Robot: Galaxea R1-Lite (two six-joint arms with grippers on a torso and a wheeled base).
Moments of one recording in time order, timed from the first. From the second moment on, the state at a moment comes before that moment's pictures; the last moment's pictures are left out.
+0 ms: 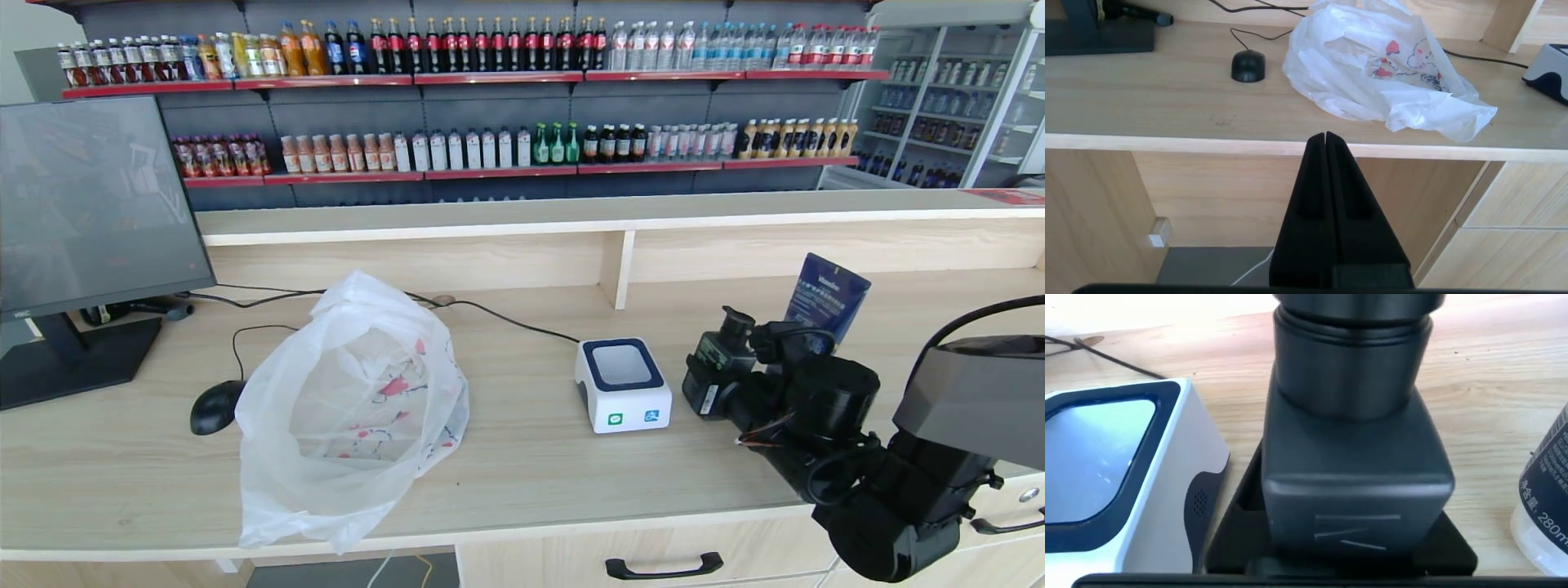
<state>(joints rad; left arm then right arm) 0.00 0.00 0.00 0.00 0.00 -0.01 0.31 2.18 -0.53 -1.57 -0.19 0.11</state>
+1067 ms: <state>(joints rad) 0.00 0.00 0.00 0.00 0.00 -0.01 0.32 2.10 -0.50 -1.57 -0.19 0.13</state>
